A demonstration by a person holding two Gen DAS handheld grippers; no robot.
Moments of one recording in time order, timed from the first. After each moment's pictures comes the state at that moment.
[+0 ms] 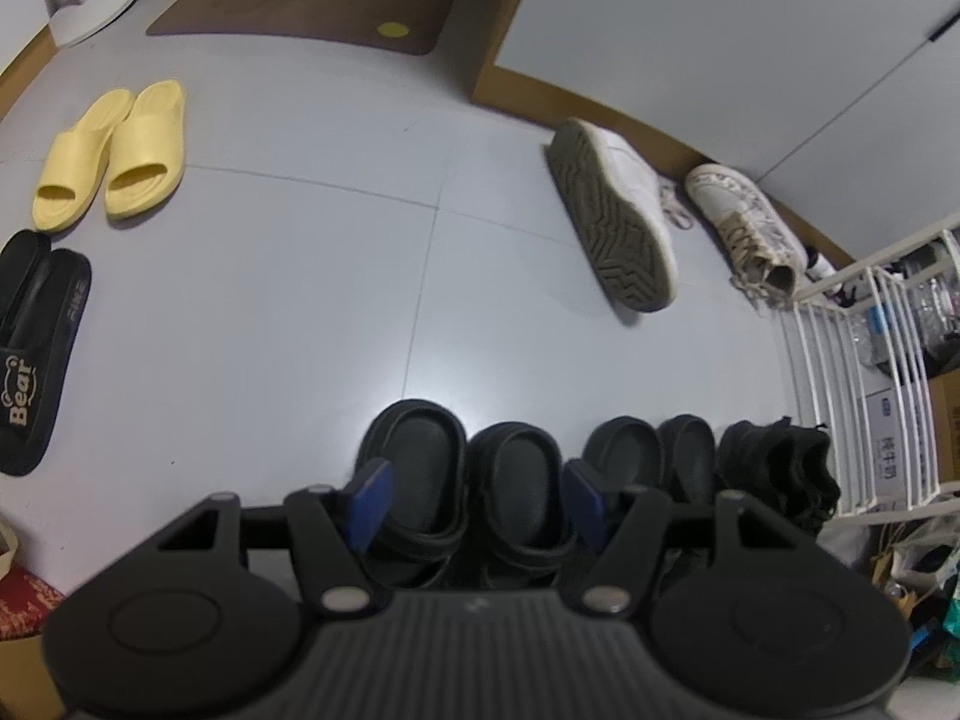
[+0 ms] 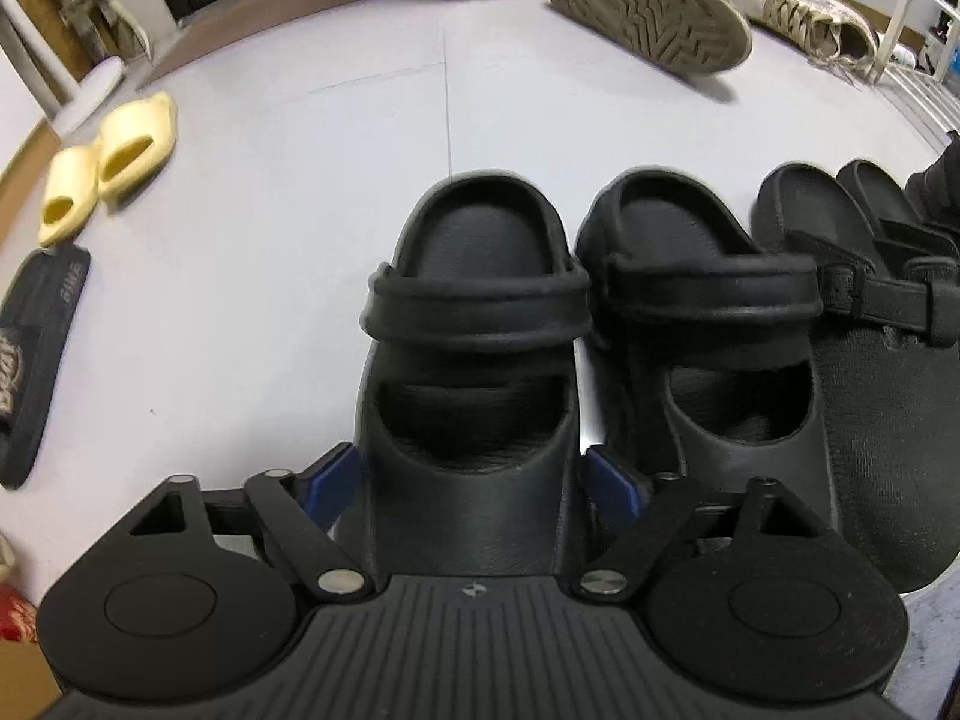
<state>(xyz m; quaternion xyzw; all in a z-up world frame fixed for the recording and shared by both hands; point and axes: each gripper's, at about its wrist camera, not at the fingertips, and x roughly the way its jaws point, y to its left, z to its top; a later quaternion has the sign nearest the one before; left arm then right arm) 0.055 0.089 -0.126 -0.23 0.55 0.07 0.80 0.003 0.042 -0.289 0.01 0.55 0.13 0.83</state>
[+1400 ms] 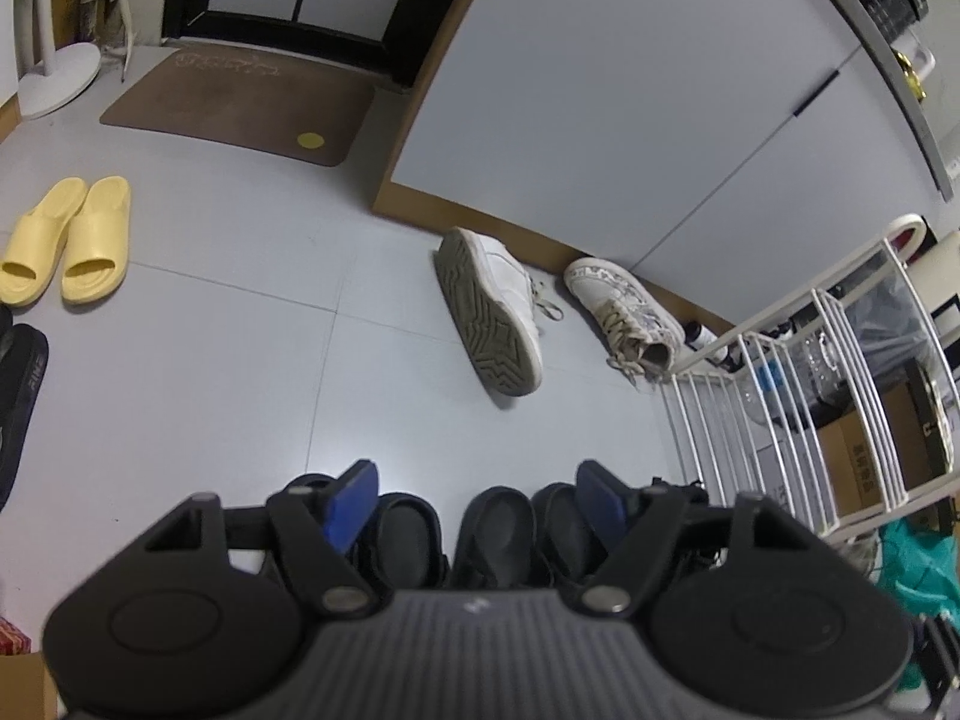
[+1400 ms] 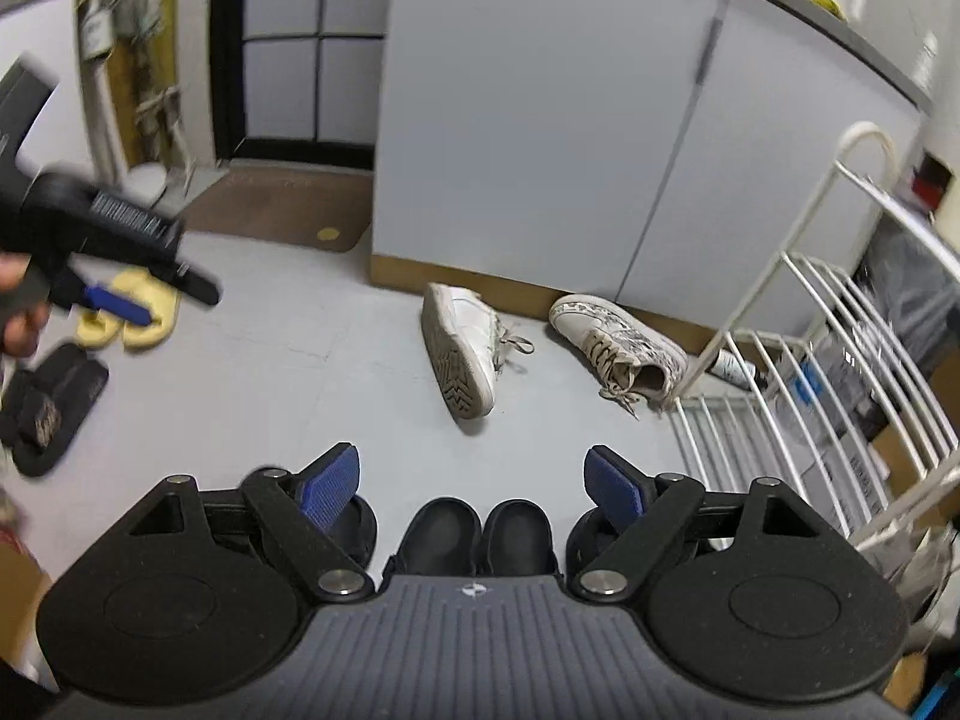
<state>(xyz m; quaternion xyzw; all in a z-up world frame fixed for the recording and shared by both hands) 0.033 0.060 -0.044 -0.26 0.46 0.03 0.85 0.023 -0.187 0.063 -0.10 0.38 0.15 0.91</state>
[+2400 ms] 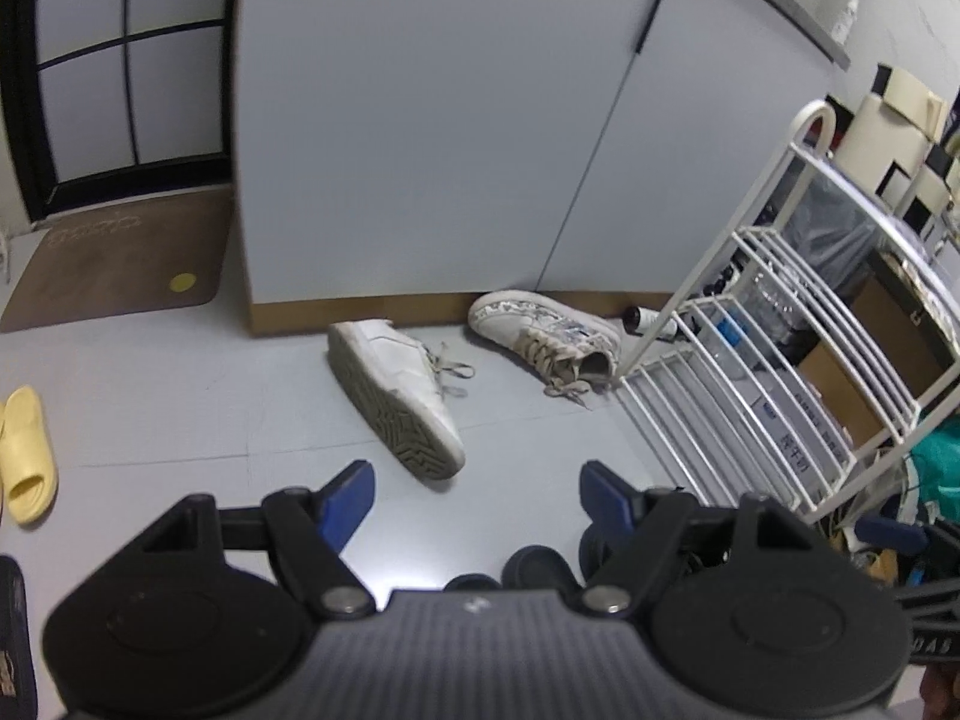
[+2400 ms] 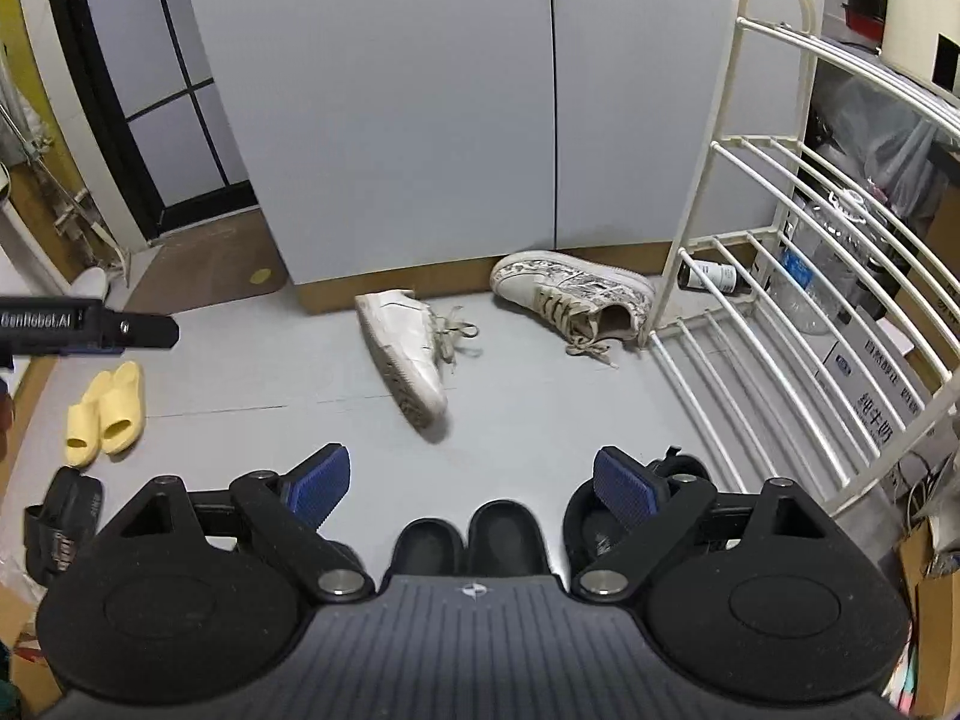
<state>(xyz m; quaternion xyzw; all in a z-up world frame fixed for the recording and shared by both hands) 0.153 -0.054 -0.001 -0.10 0.43 -0.06 0.90 0.130 -0.269 0.039 0.00 0.43 0.11 0.90</state>
